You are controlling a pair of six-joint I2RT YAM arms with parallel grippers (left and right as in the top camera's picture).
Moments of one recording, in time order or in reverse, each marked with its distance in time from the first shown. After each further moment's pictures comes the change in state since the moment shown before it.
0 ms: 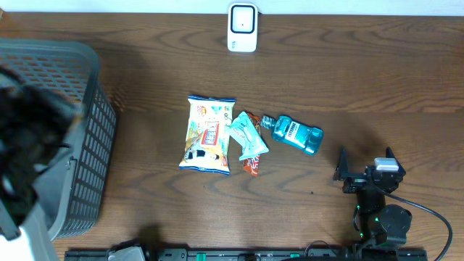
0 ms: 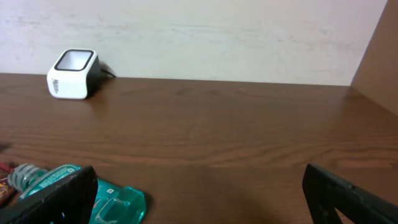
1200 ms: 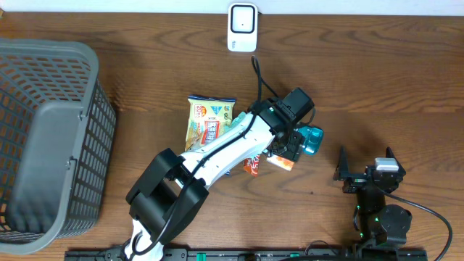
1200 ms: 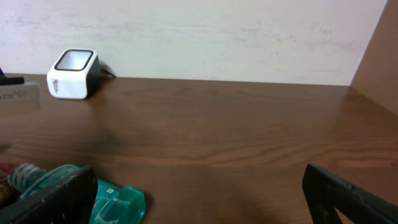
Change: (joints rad) left arm -1.054 0.766 -0.390 0.643 0.032 0.328; right arm 0.000 0.000 0.000 0.000 0.000 0.000
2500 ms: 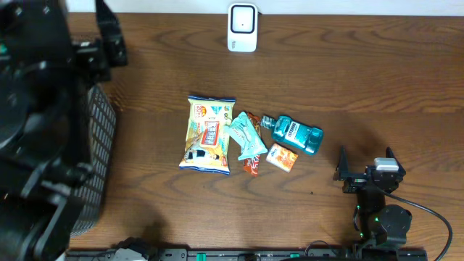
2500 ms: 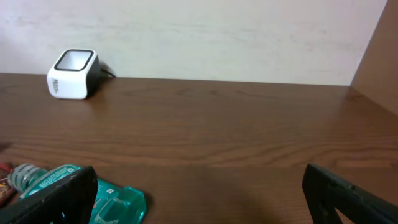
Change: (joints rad) left arm 0.452 -0.859 0.343 0.174 -0.742 0.598; right arm 0.000 0.000 0.000 0.000 0.000 0.000
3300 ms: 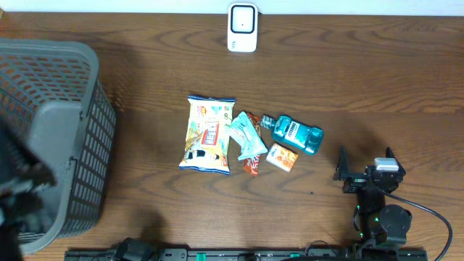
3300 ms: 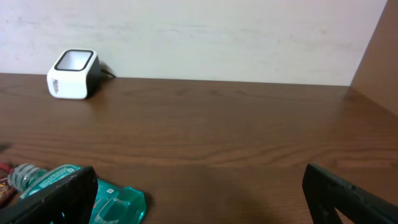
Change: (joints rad) left arm 0.085 -0.570 -0.430 0.179 -0.008 -0.076; right arm 0.000 0.000 0.000 0.000 0.000 0.000
